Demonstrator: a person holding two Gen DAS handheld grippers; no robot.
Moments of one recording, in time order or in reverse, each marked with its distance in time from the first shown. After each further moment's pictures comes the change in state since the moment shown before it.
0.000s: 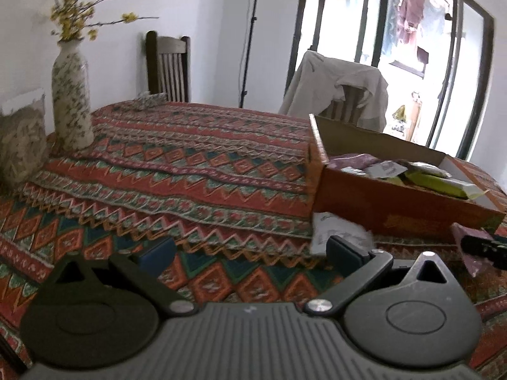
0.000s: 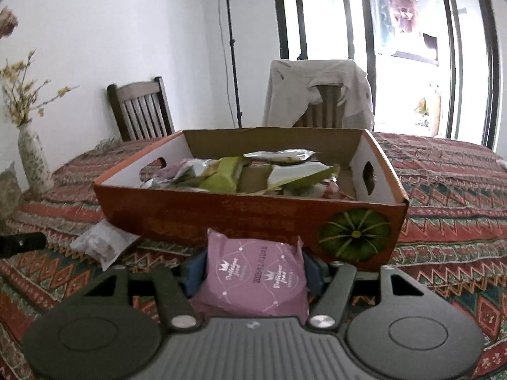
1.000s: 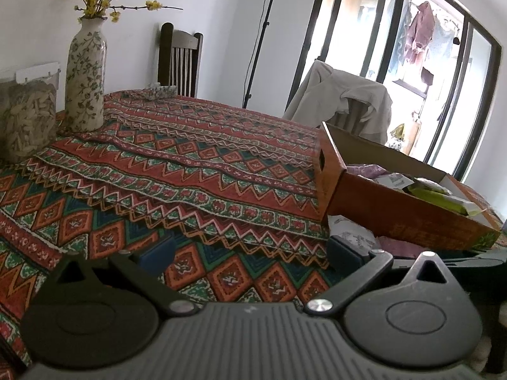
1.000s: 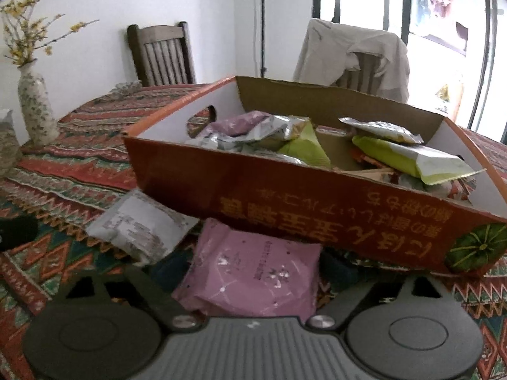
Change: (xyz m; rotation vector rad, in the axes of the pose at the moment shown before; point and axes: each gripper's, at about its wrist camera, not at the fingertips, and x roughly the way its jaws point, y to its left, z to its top) left arm -0.001 0.032 -0.013 -0.103 -0.018 -0.029; right arm 0.071 0.093 0.010 -0.116 0.196 0.006
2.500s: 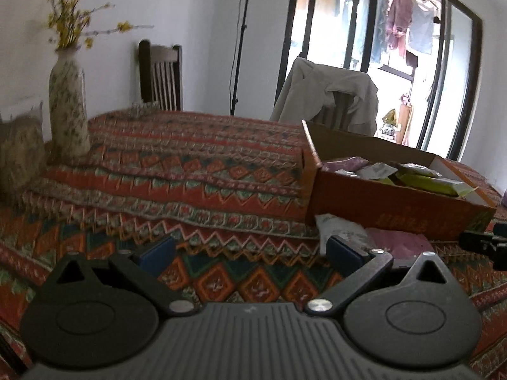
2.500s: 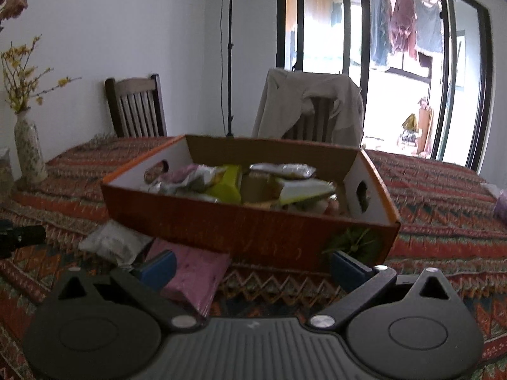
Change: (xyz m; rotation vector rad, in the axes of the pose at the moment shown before) left arm -0.004 -0.017 0.003 0.103 -0.013 -0.008; right arm -0.081 -0.054 -0.025 0.044 -0.180 -0.101
